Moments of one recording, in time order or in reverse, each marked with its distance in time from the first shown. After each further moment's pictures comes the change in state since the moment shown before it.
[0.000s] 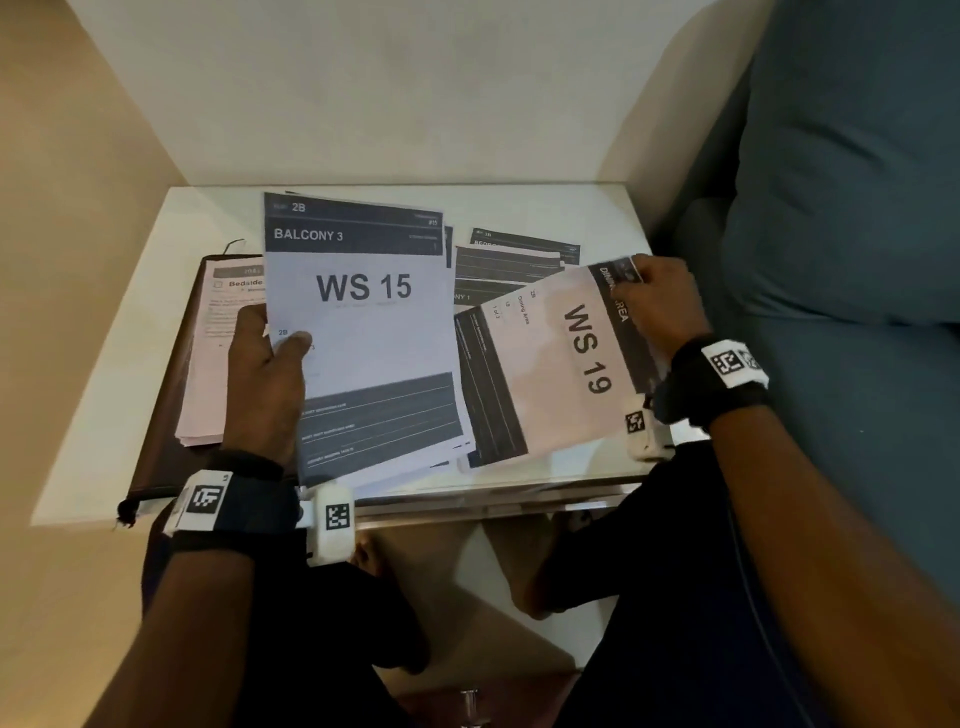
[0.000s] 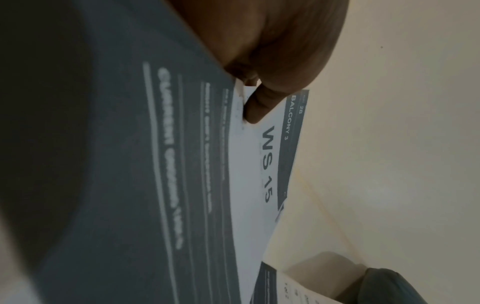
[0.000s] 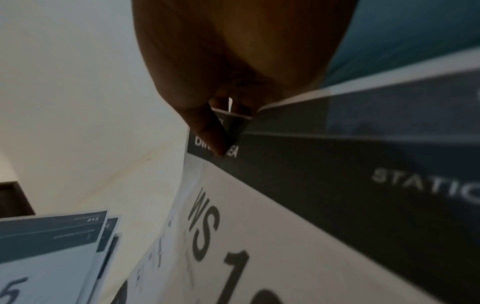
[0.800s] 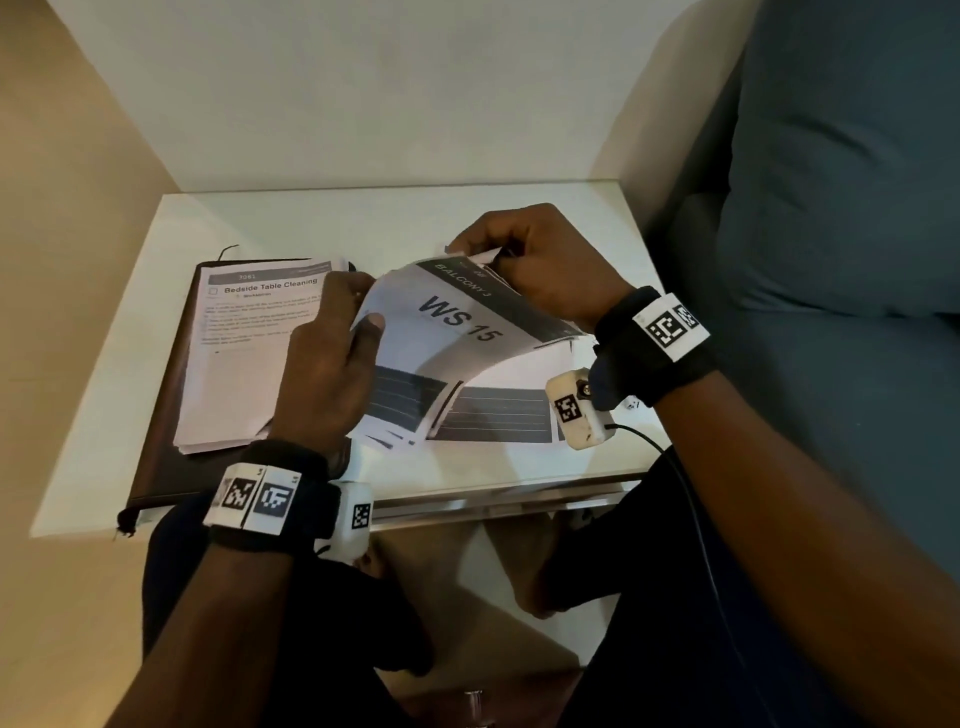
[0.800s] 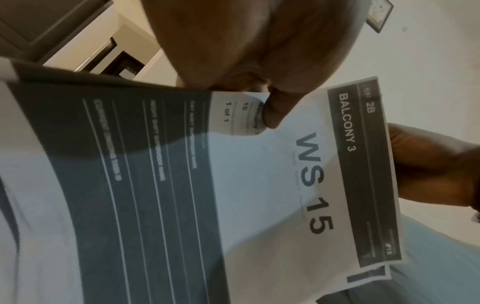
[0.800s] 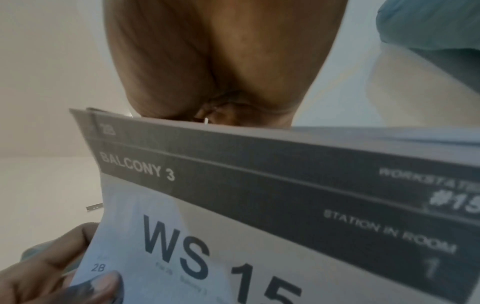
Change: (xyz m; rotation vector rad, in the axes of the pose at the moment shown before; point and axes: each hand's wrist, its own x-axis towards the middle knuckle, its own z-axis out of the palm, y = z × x) left_hand -0.026 0.048 0.039 0.581 -0.186 0.544; right_hand -0.027 -0.111 0.047 0.033 -0.456 -0.532
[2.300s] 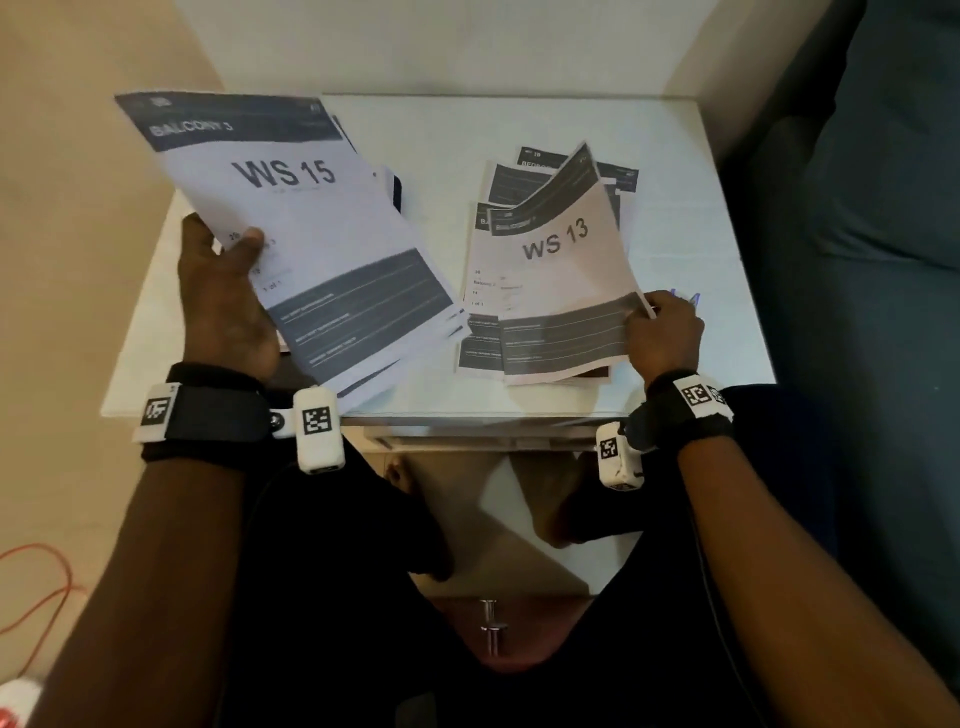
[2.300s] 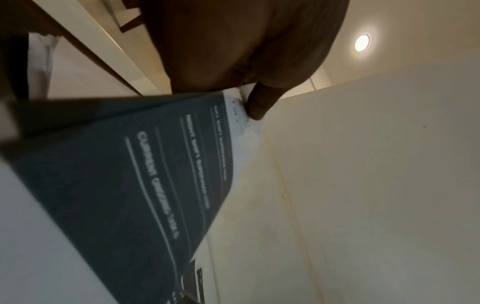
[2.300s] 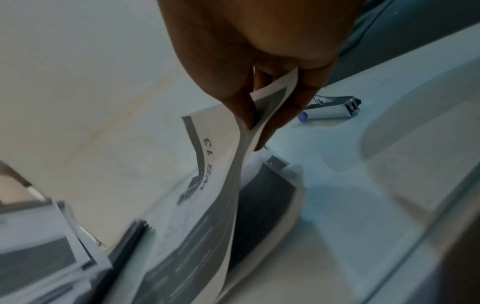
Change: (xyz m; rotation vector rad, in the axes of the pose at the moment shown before) left_hand -0.017 -0.094 -0.047 -0.938 0.392 -0.606; right_hand -0.110 0.155 0.054 -0.242 0.528 0.692
